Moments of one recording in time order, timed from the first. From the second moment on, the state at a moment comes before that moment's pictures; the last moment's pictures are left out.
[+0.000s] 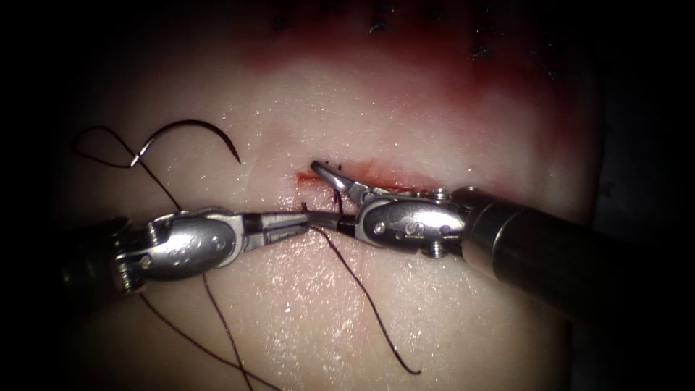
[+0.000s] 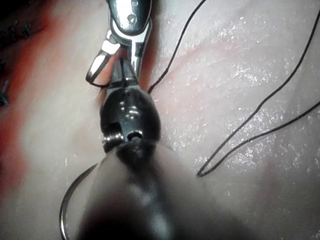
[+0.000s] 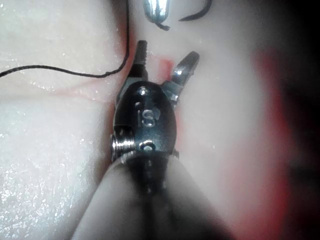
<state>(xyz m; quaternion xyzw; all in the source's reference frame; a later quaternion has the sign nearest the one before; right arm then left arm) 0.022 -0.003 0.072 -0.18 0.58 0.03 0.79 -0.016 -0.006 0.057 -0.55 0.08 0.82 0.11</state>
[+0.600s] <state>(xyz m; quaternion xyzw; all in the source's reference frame) 0.011 -0.005 0.069 -0.18 0.57 0.08 0.80 0.000 -0.007 0.054 -0.51 0.13 0.84 0.15</state>
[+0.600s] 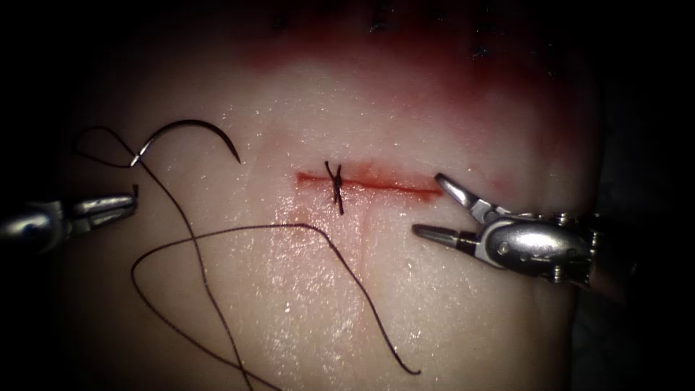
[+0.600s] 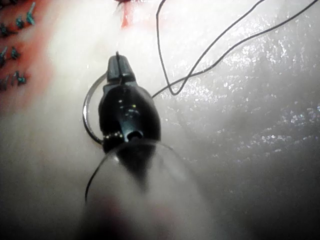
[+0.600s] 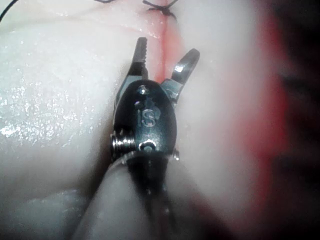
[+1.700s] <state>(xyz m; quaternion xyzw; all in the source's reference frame) 0.010 -0.005 0.067 -0.17 0.57 0.08 0.80 0.005 -0.014 0.070 -0.45 0.03 0.83 0.32</state>
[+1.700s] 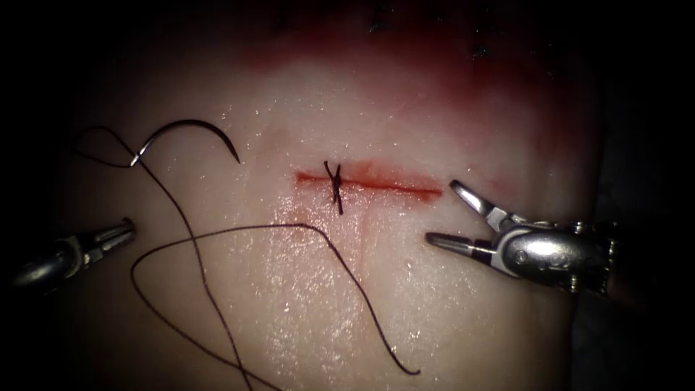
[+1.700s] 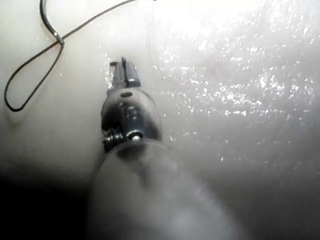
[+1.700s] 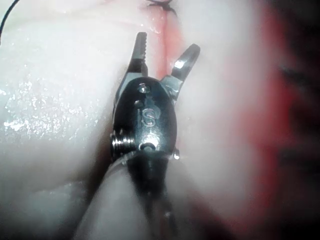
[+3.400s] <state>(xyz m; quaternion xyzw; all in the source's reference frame) 0.010 -0.006 0.067 -0.17 0.56 0.08 0.81 -0.007 -0.002 0.058 -0.43 0.12 0.85 0.28</state>
